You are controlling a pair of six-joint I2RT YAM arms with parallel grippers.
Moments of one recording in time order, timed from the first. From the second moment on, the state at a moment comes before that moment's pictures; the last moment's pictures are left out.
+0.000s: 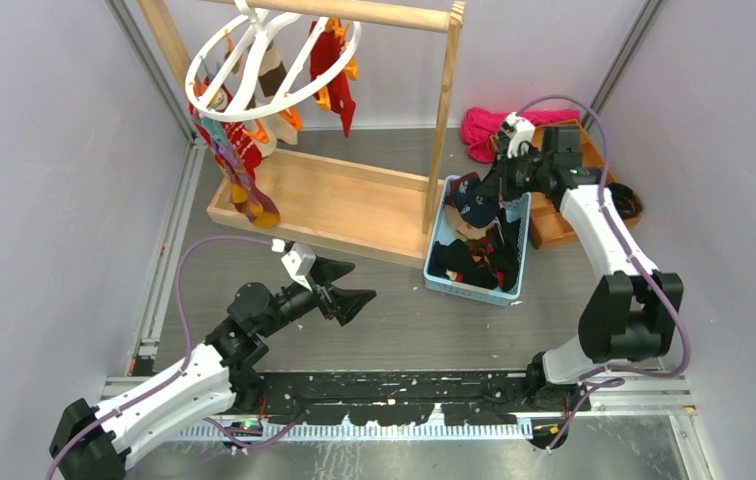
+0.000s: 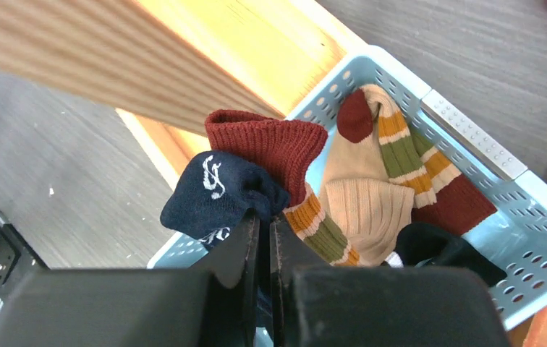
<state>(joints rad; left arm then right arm) -0.78 0.62 0.26 0.46 0.22 -0.35 0.03 1.54 1.29 -0.51 -0.63 -0.06</state>
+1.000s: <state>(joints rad) -0.78 0.61 0.25 0.46 0.23 -0.41 -0.06 1.53 1.19 -0.50 -0.41 -0.11</state>
